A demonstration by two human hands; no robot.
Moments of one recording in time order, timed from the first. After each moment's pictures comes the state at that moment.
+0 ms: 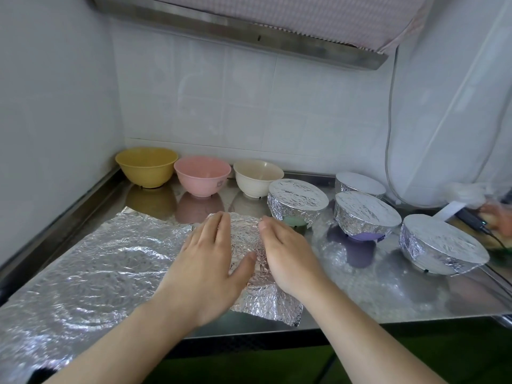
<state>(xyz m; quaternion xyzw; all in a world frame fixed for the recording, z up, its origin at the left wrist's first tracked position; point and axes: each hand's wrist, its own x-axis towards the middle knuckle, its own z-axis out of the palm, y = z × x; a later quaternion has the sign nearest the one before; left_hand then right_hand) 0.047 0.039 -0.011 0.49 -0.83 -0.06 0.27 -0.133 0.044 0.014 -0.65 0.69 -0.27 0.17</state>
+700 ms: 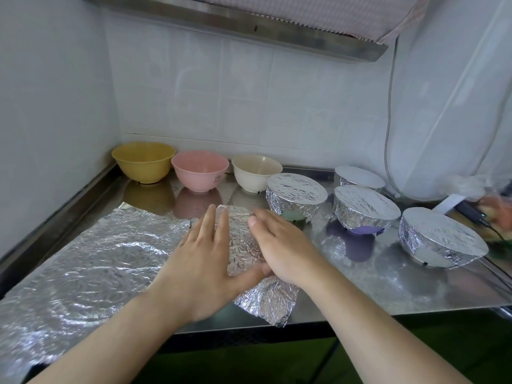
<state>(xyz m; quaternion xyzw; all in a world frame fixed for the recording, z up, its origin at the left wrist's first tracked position) 0.049 0.040 -0.009 0.51 -0.84 -0.06 0.18 -0.131 0.045 0.031 -0.70 0.66 -0.20 0.17</state>
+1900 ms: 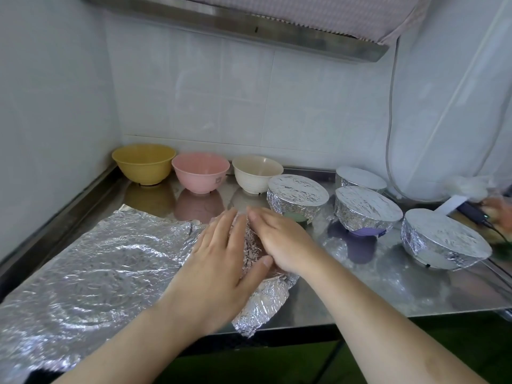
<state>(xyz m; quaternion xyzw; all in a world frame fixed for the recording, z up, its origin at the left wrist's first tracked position) 0.038 0.047 -0.012 0.44 -0.86 -0.03 0.27 -0.135 0.024 0.032 -0.71 0.64 -0.24 0.20</state>
